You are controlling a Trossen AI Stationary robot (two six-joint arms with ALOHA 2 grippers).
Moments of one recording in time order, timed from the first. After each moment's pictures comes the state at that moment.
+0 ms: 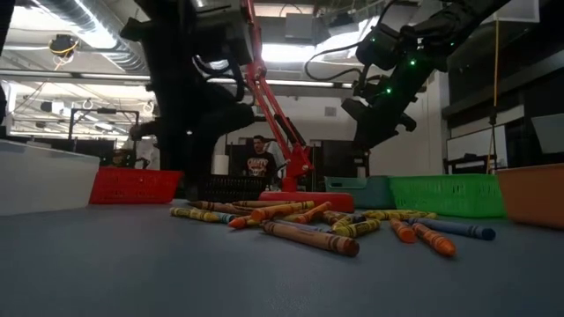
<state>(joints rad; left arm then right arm) -0.04 1.71 1.02 -0.64 -0.39 -1.10 -0.45 1.46 0.90 -0.26 0.32 0.31</state>
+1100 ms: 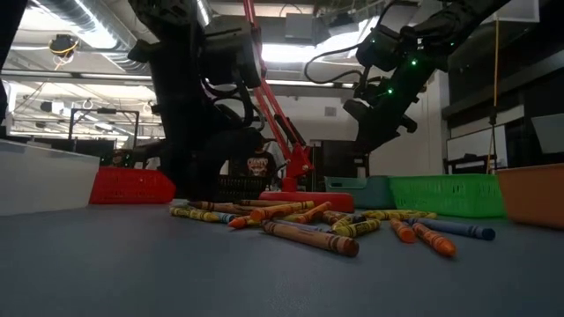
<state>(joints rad) -0.05 1.81 1.01 -0.56 -0.33 -1.10 -0.45 1.46 0.90 -0.29 0.29 0.31</state>
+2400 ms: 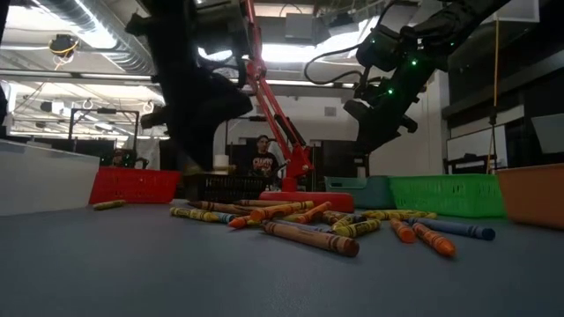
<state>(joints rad) 0.04 1.62 1.02 -0.66 -0.40 -0.90 -0.45 1.46 0.90 -0.30 0.29 0.31</state>
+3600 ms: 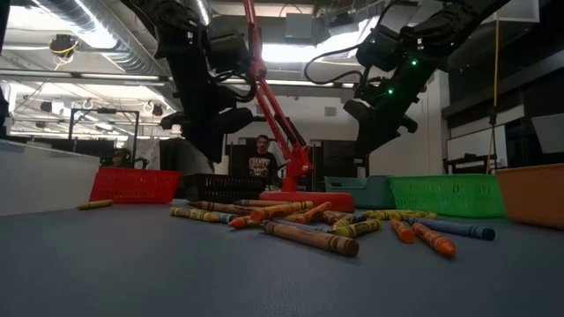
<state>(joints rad) 0.36 1.60 1.02 -0.54 -0.45 -0.59 -0.45 1.46 0.90 -0.30 0.29 0.31</state>
